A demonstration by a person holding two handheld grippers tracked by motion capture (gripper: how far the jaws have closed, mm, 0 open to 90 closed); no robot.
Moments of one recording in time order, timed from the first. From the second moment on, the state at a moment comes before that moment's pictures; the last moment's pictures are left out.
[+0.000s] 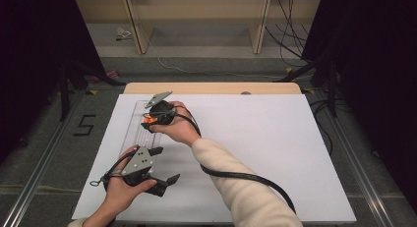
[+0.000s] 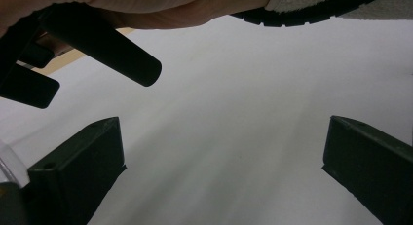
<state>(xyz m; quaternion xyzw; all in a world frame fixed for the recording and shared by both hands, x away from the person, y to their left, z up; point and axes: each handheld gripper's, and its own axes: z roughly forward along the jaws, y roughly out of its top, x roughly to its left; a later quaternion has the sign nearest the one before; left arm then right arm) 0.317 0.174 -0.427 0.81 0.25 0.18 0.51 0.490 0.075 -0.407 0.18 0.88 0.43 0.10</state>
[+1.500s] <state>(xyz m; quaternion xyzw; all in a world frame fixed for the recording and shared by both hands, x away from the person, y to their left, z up) 0.317 0.174 -0.427 0.81 0.25 0.18 0.51 0.492 0.094 -0.417 0.17 0.89 0.42 0.10</state>
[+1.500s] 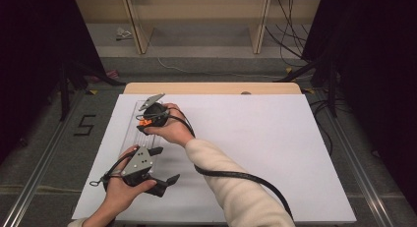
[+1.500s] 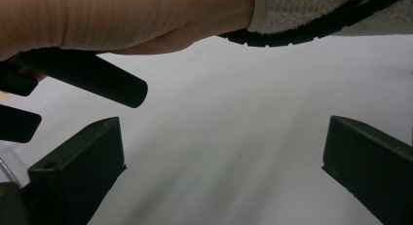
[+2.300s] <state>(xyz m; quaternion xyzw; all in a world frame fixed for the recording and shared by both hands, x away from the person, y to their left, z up) 0.317 0.174 -0.427 0.81 0.25 0.18 0.51 0.493 0.094 -0.419 0.18 0.88 0.43 0.09</state>
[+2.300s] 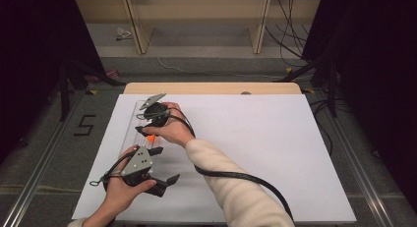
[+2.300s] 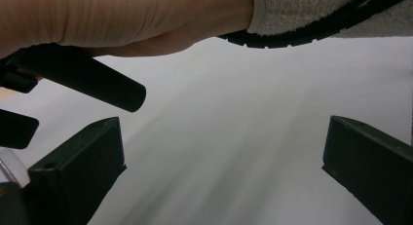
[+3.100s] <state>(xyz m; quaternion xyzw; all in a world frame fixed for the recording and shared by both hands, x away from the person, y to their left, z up) 0.317 0.174 -0.427 0.81 0.25 0.18 0.51 0.492 0.064 -0.408 0.19 0.88 0.43 0.10</state>
